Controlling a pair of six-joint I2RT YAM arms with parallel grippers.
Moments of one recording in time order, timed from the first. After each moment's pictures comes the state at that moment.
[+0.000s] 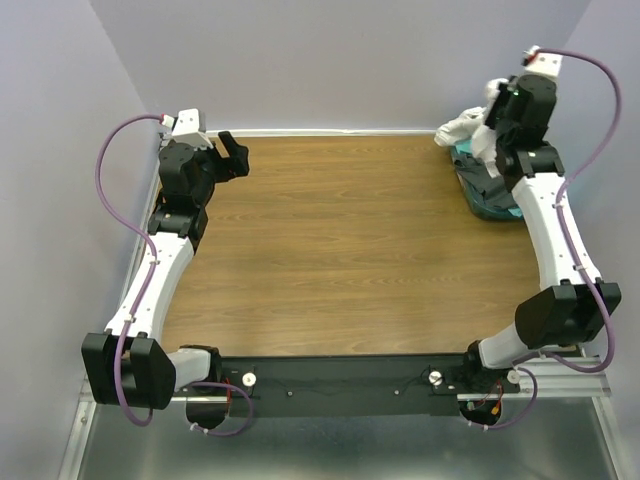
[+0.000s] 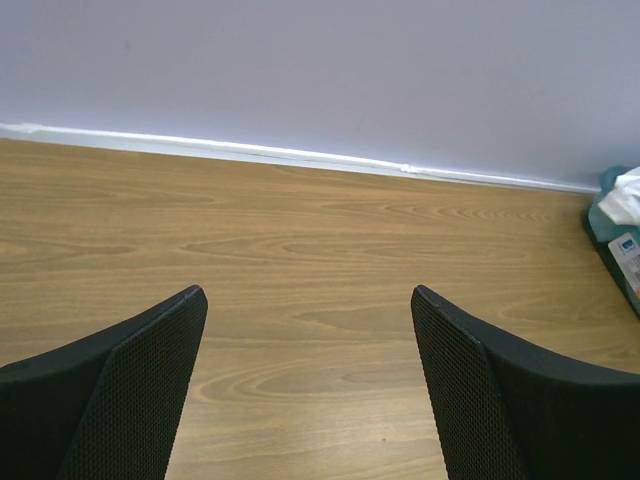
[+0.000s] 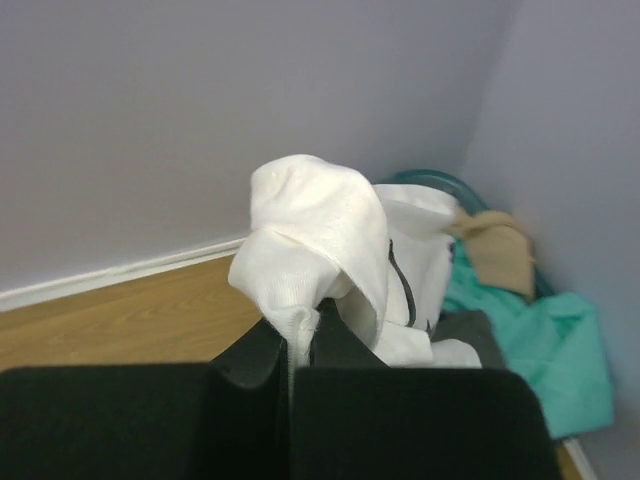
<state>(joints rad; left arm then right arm) -0.09 1.21 1.07 0.03 0.07 -0.29 0.01 1.52 1.61 -0.23 0.35 0.09</state>
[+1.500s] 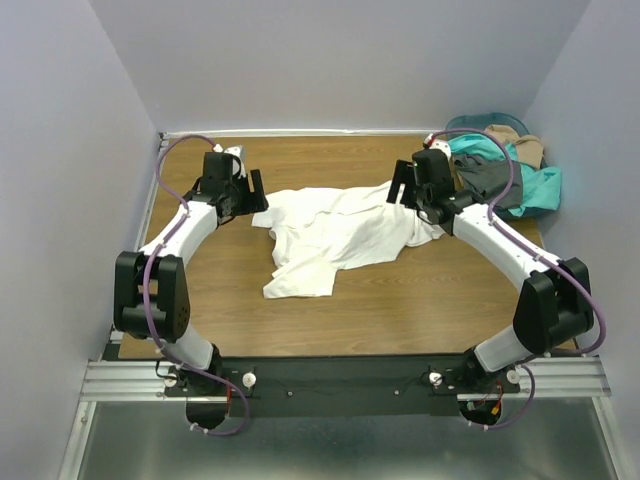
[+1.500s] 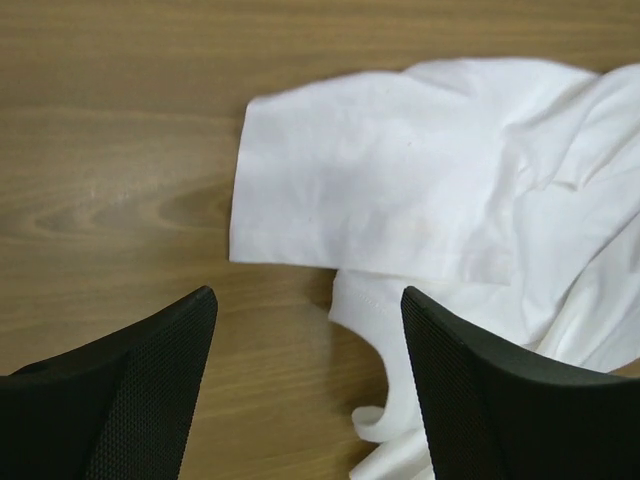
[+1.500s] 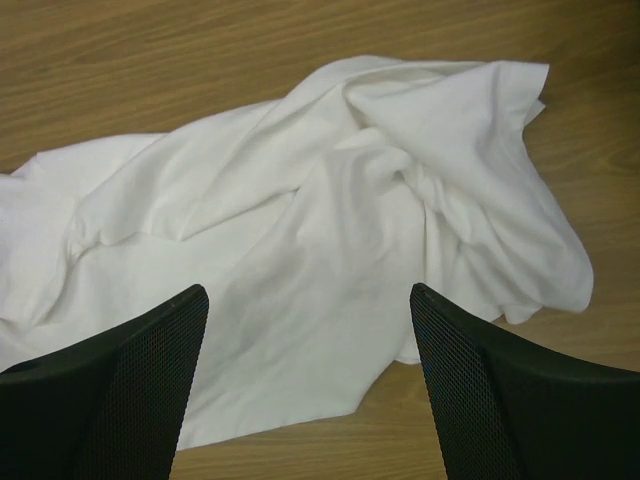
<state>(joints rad) -0.12 1.58 1.12 -0.27 0.16 -0.26 0.40 1.52 1.18 -0.30 0.28 0.43</state>
